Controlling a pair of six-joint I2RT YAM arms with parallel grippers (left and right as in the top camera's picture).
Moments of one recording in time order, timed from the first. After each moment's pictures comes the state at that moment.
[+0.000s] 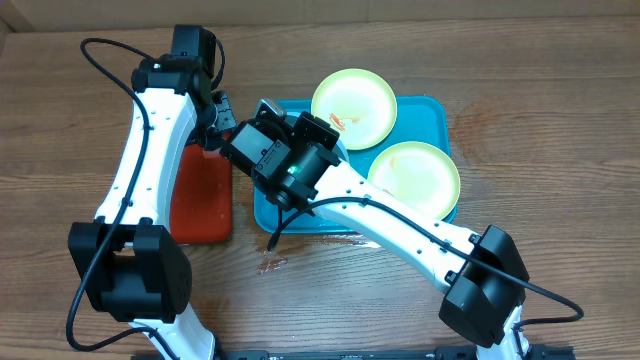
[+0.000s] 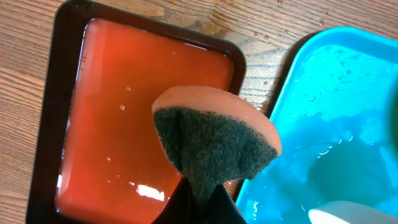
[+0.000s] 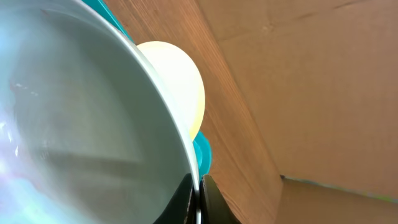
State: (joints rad) left arm -0.06 1.88 1.72 -1.15 -0.15 -0.39; right arm 0.95 2.03 1.88 -1.02 0.91 -0.16
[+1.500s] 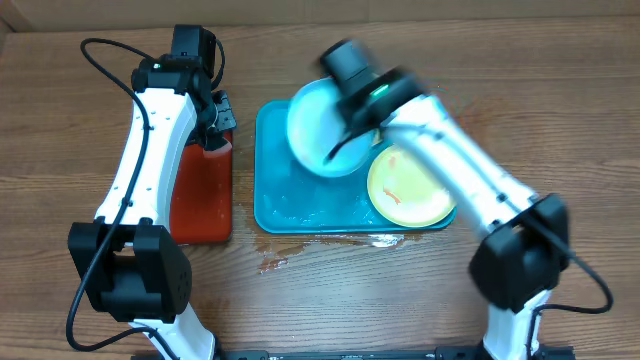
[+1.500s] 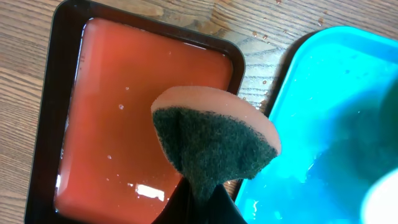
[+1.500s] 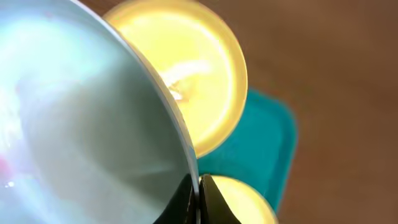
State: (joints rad) left arm -0.06 1.88 1.72 -1.15 -0.15 -0.39; right arm 0.49 2.01 1.89 -1.03 0.24 0.10
